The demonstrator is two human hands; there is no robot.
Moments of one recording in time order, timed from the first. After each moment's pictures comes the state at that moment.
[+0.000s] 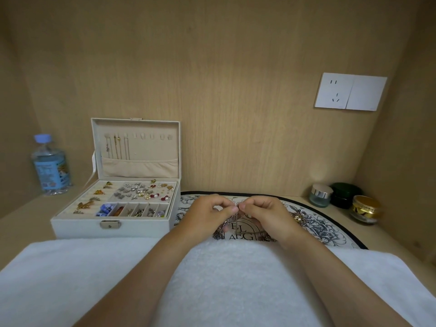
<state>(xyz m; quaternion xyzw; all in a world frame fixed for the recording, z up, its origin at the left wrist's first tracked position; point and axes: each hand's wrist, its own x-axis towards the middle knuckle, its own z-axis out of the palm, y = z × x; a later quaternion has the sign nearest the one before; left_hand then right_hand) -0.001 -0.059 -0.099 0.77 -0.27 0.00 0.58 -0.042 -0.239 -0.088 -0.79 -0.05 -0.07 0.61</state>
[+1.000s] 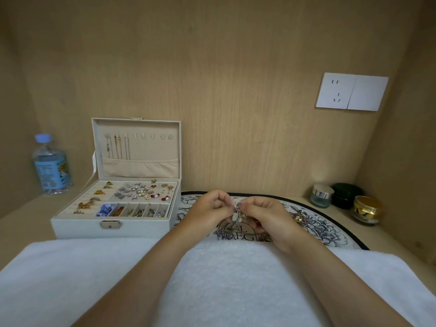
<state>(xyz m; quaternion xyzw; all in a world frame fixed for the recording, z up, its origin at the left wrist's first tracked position) 0.000 -0.060 -0.093 0.72 -0.24 -0.07 0.65 -0.041 -0.235 -0.089 -0.74 -0.03 -0.04 0.67</state>
